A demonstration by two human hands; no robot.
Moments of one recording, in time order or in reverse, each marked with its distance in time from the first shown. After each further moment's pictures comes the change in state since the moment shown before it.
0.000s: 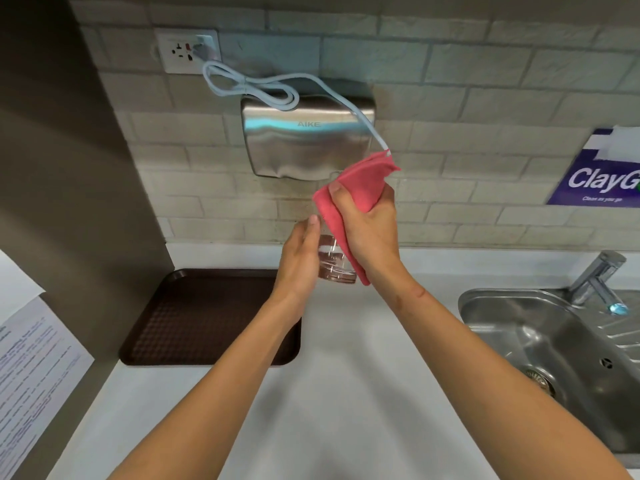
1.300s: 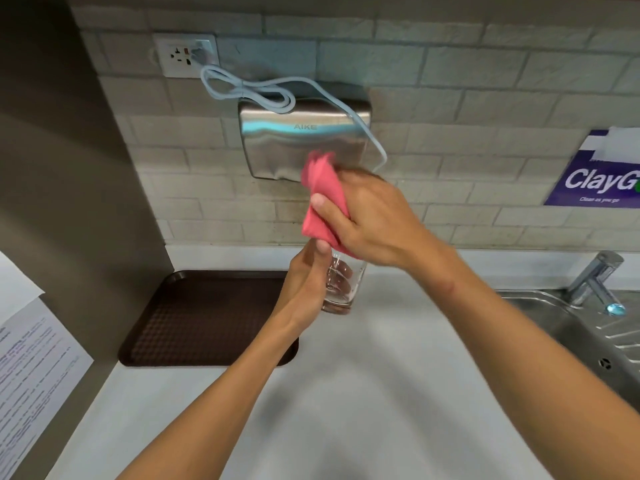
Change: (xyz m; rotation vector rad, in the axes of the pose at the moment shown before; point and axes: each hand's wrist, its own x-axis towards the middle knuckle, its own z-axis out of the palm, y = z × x) left_hand -0.032 -0.008 -0.001 0.047 -0.172 0.137; right_hand 0.005 -0.052 -0.035 -0.884 -0.452 -0.757
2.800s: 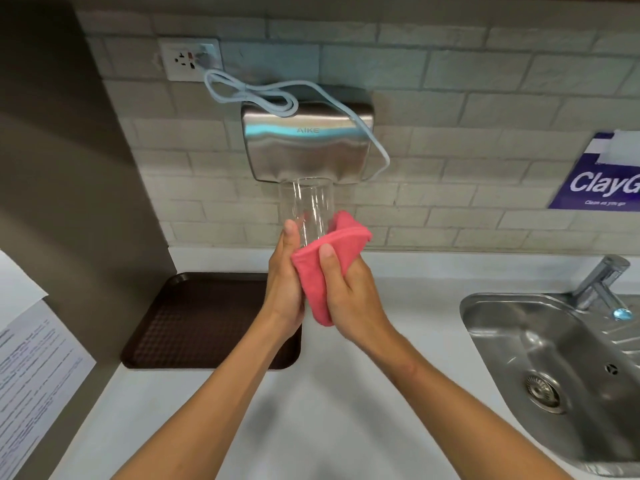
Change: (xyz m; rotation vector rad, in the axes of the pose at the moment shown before) left_hand 0.008 0.008 -0.011 -0.340 0.145 -0.065; right_hand -0.063 -0.038 0.085 0.800 0.206 0.407
